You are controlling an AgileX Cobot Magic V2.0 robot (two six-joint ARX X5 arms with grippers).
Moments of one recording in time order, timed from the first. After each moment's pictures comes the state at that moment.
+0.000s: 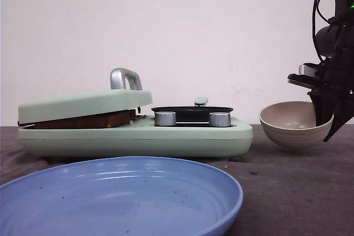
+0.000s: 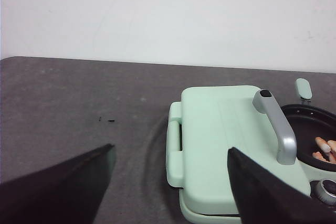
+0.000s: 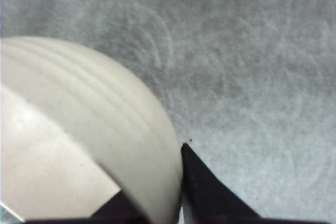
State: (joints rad) left arm -0.25 0.42 0.74 -0.52 -0.18 -0.12; right arm -0.02 2.00 1.54 -0.94 -0.32 0.13
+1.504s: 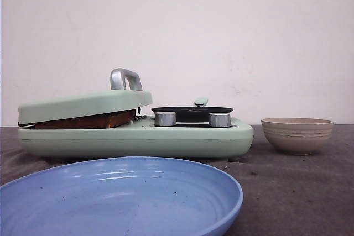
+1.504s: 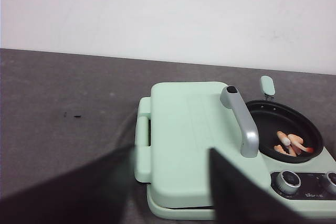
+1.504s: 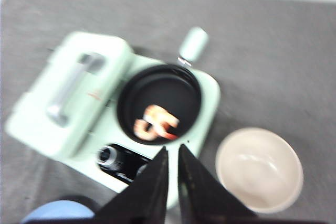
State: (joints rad) left arm -0.25 0.42 0.74 -0.52 -0.07 -0.17; right arm 0.24 1.26 1.58 -0.90 -0.30 0.10
